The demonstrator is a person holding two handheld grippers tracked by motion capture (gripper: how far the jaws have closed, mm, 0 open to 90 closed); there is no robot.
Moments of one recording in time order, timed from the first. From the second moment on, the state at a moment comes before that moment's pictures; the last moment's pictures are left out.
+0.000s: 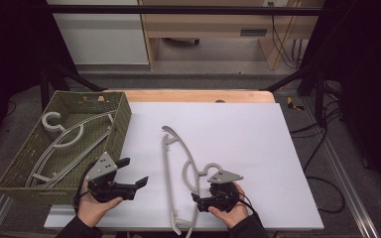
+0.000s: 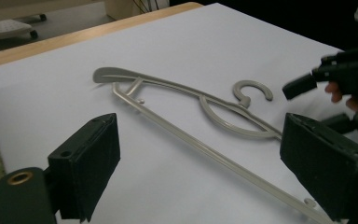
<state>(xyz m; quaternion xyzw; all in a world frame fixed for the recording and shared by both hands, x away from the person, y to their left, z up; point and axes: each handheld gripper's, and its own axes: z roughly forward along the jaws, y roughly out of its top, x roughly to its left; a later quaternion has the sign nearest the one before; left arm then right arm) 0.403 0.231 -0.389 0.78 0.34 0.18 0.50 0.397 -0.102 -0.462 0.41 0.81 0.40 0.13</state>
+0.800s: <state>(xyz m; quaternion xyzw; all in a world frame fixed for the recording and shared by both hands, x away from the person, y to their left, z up) 0.409 0.237 -0.393 0.78 0.36 0.18 0.49 0.402 -0.097 -0.473 0.42 0.84 0.33 0.12</state>
